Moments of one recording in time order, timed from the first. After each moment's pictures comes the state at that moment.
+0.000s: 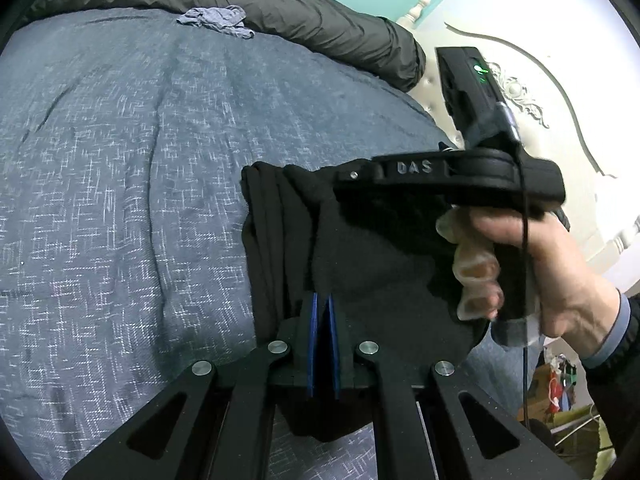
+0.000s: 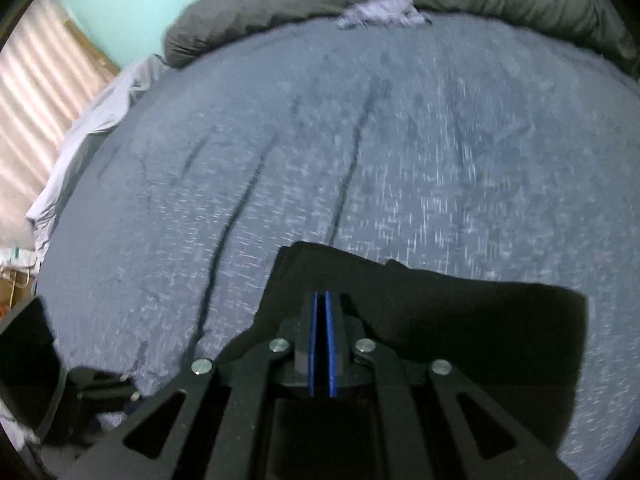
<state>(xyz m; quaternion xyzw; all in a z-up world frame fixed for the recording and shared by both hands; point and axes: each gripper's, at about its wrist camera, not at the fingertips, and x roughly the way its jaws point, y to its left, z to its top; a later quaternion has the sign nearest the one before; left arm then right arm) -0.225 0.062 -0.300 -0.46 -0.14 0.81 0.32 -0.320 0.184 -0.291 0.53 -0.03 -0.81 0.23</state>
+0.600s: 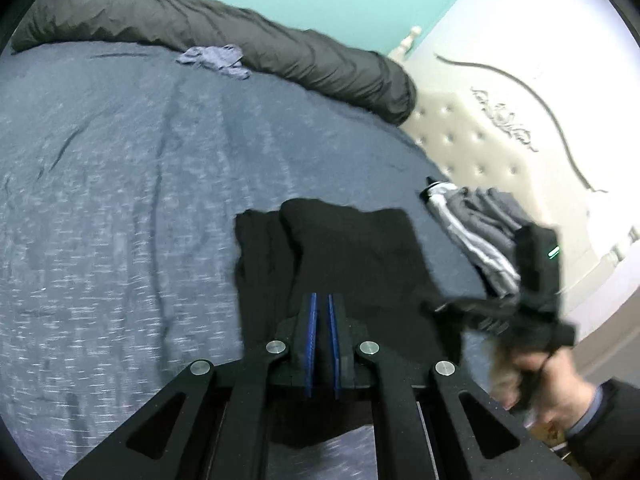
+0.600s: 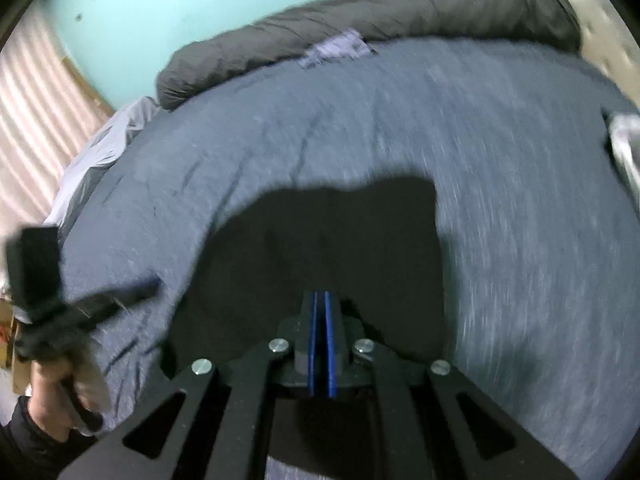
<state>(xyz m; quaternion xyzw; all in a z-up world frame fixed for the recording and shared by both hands) -0.211 0.072 -0.264 -0.41 -0.15 0.84 0.32 -0.211 0.278 -0.274 0.48 -0.08 -0.85 0.19</state>
